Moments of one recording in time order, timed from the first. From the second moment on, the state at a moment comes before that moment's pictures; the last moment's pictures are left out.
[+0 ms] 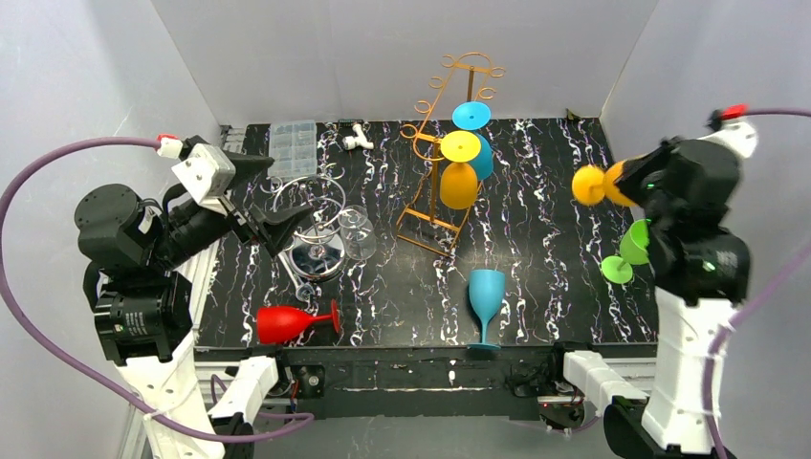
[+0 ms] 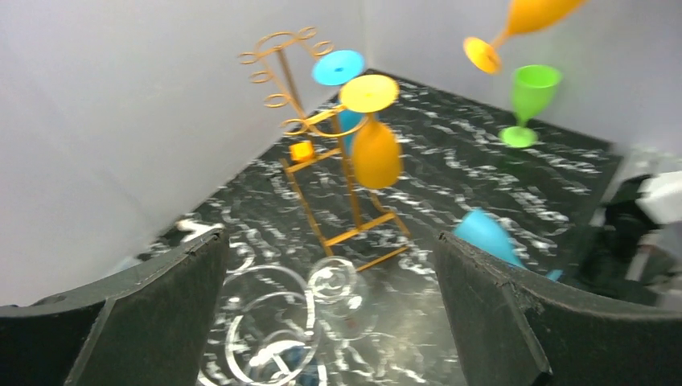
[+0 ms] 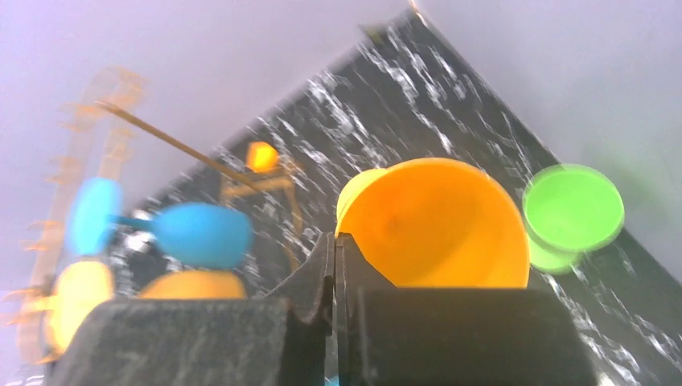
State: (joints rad) left arm 0.10 0.87 1.71 -0.82 0.90 0.18; right arm 0.01 0.96 1.55 -0.96 0.30 0.51
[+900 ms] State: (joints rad) left arm -0.16 1.28 1.97 -0.69 0.85 -0.40; right arm 0.01 1.25 2.01 -0.60 -0.50 0.89
